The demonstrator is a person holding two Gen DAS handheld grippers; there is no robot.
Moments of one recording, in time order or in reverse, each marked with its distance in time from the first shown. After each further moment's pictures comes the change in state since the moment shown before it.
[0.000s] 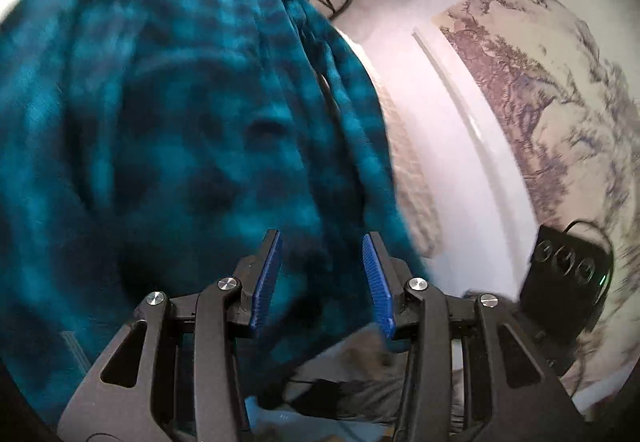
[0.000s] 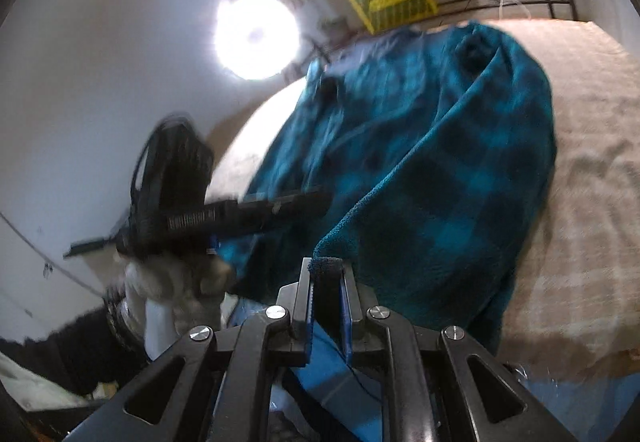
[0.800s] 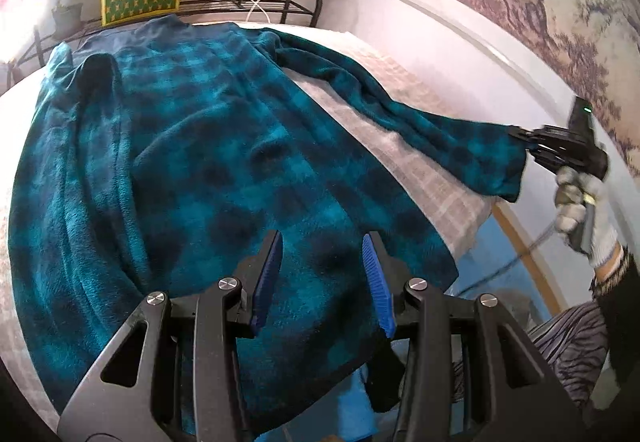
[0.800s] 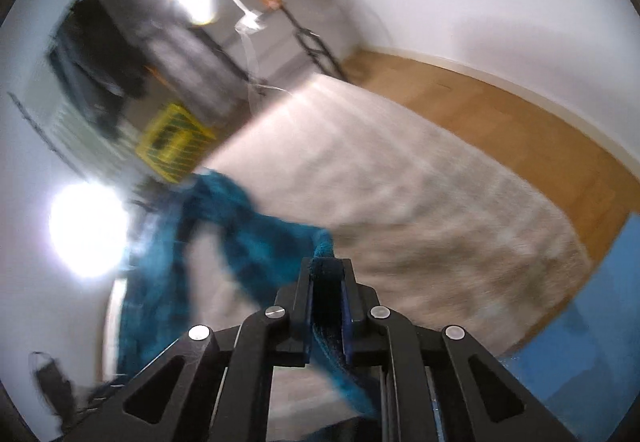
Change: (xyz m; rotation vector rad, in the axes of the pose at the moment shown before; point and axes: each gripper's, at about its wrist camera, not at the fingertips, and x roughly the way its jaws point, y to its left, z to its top) left arm -0.003 -0.049 -0.017 0.444 -0.041 0.310; right arm -0.198 -0.217 -0.005 0.509 -0.460 -0.398
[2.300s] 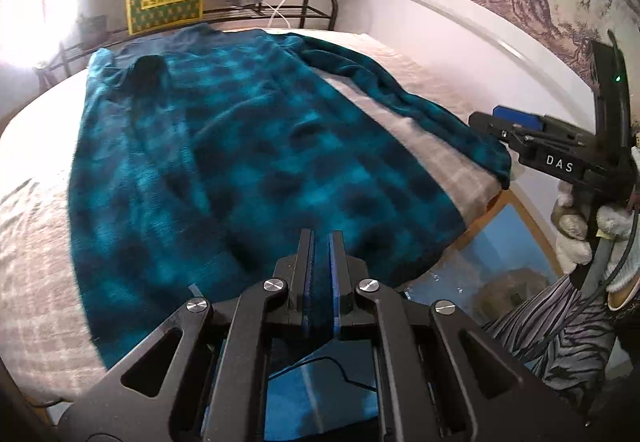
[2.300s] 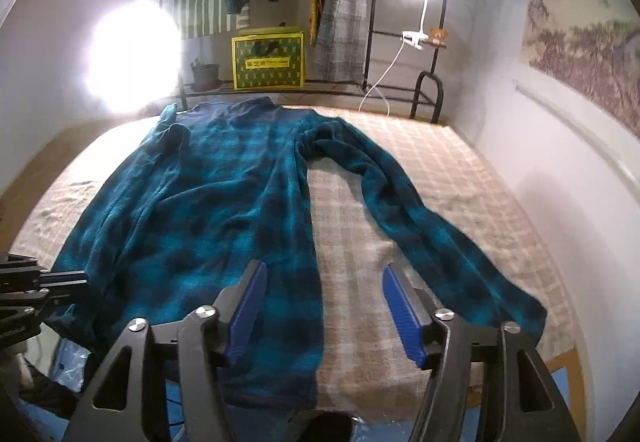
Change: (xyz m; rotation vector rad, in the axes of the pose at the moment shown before) left arm -0.053 0.000 -0.035 0.044 -0.006 0.092; right arm 0.021 0.234 -0.127 -0.682 0.008 -0.205
